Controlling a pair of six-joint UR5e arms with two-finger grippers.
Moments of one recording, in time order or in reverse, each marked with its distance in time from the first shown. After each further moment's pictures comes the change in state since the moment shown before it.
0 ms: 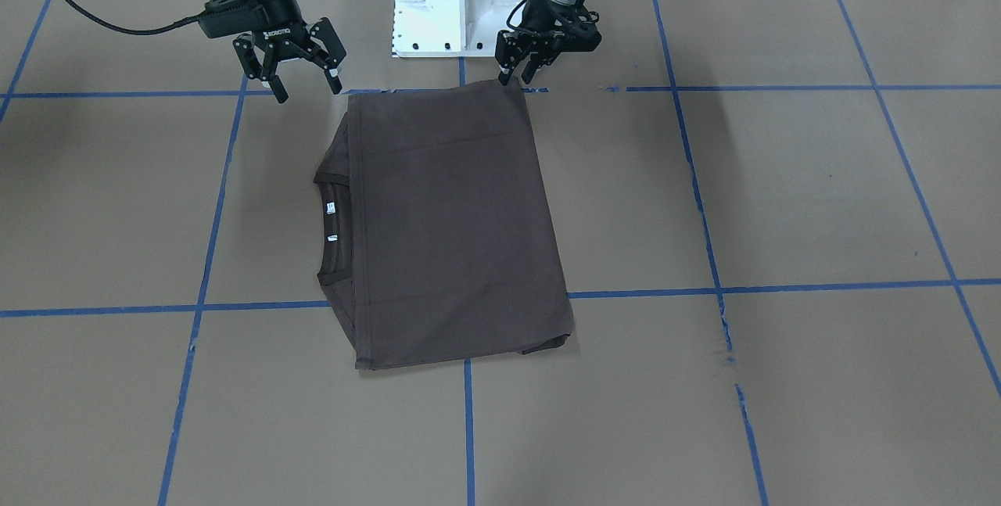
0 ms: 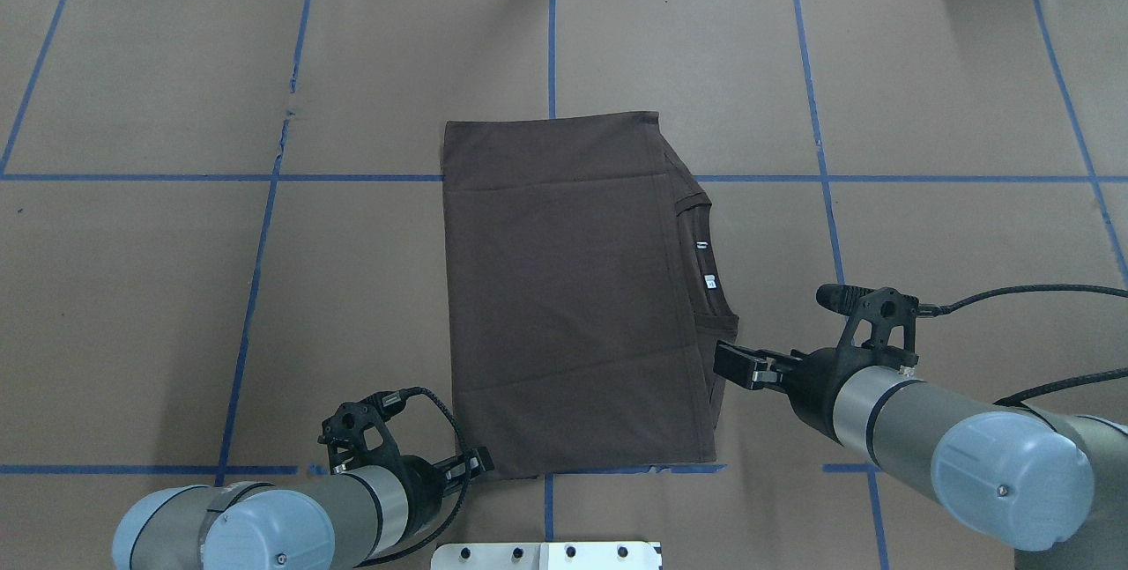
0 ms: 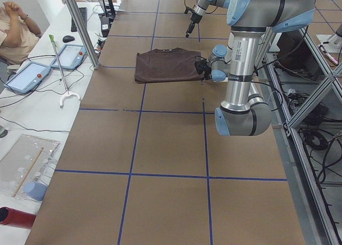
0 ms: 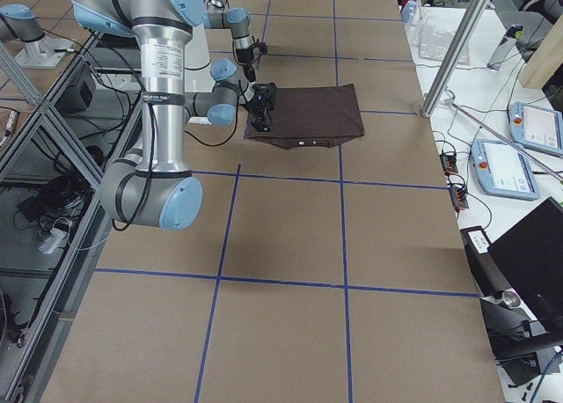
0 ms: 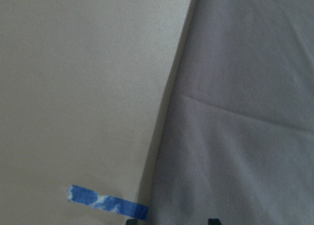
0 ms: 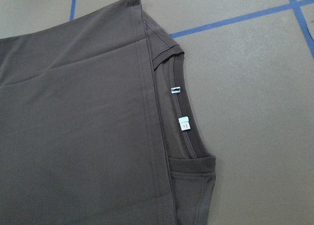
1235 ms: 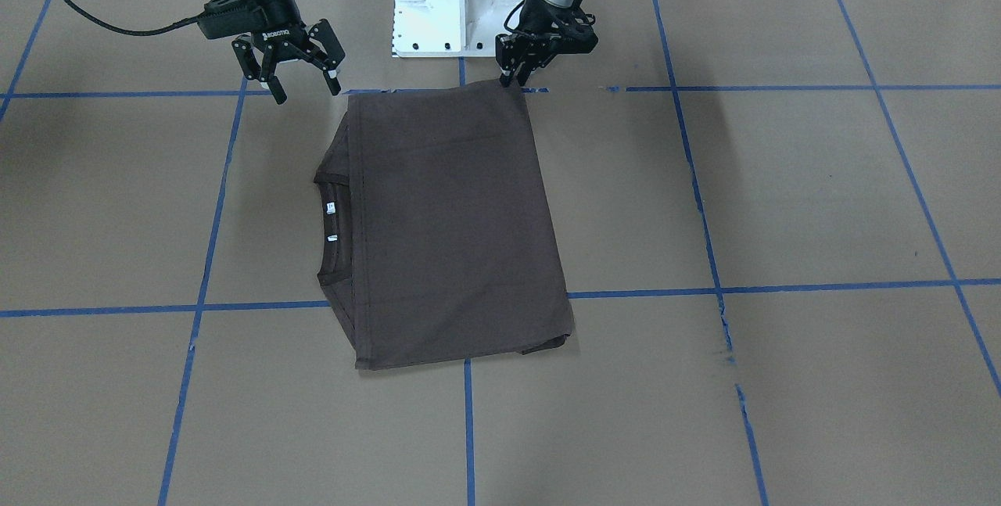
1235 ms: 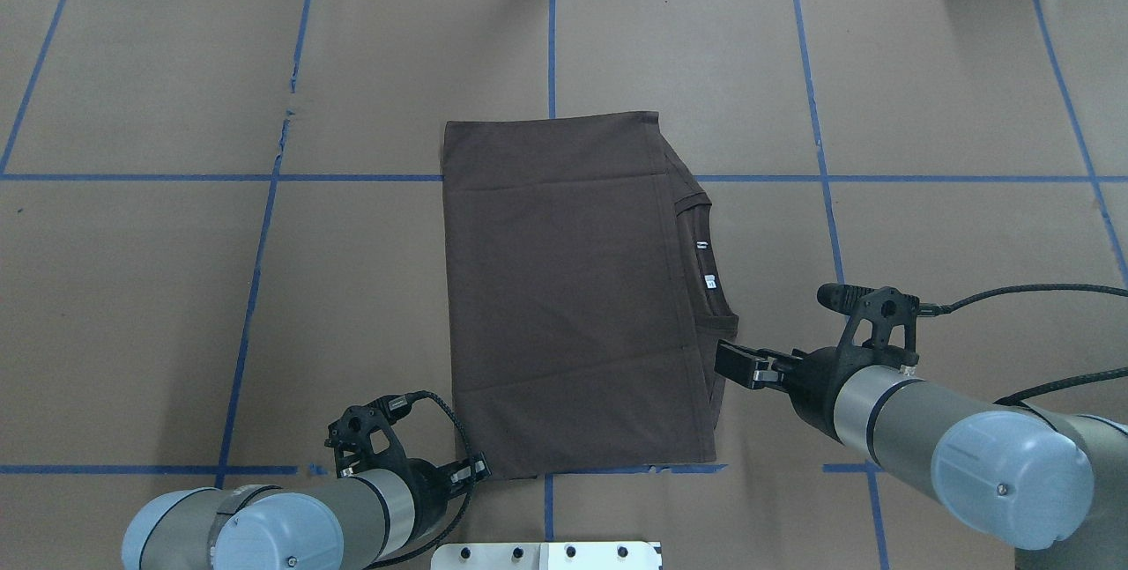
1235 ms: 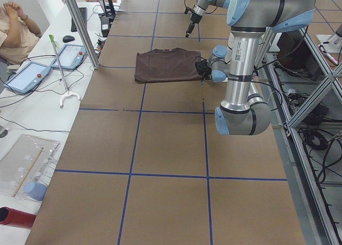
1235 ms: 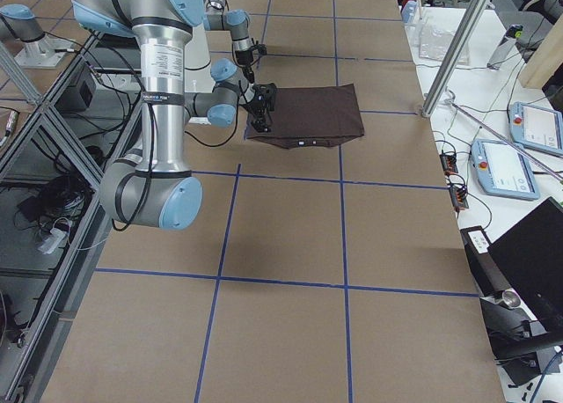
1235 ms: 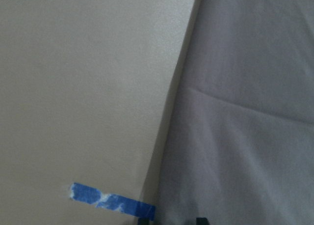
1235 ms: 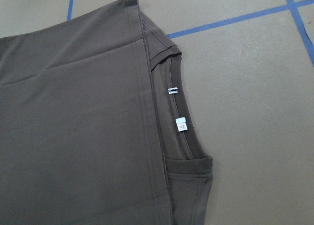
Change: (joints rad) left arm 0.005 -0.012 0.015 -0.001 0.002 -0.003; right arm 0.002 -0.001 -0.001 -0.001 0.000 -0.001
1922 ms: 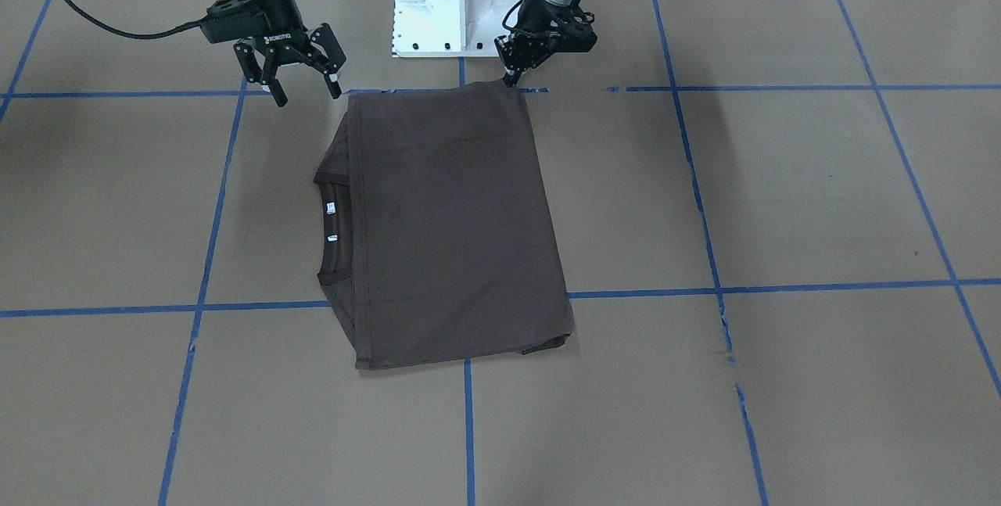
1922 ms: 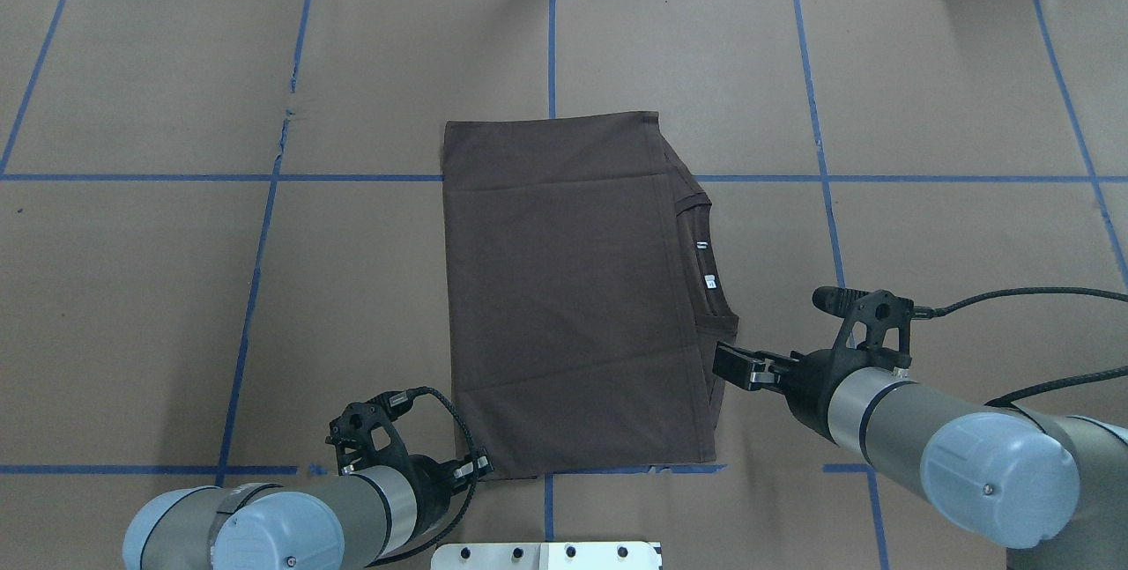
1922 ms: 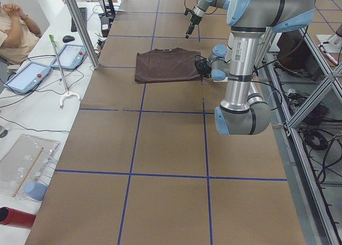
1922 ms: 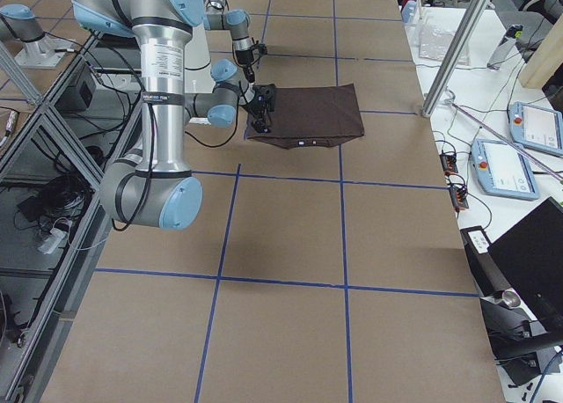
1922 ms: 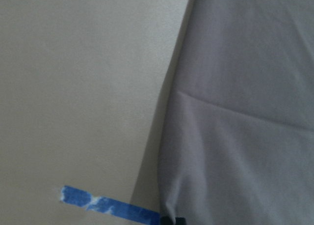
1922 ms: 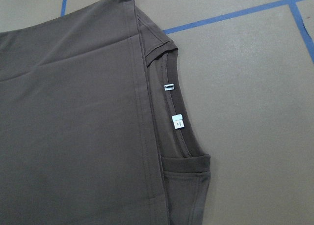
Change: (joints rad) left arm -0.003 -0.010 -0.011 0.000 0.012 -0.007; right arm -0.005 0.026 -0.036 -0.009 -0.007 0.021
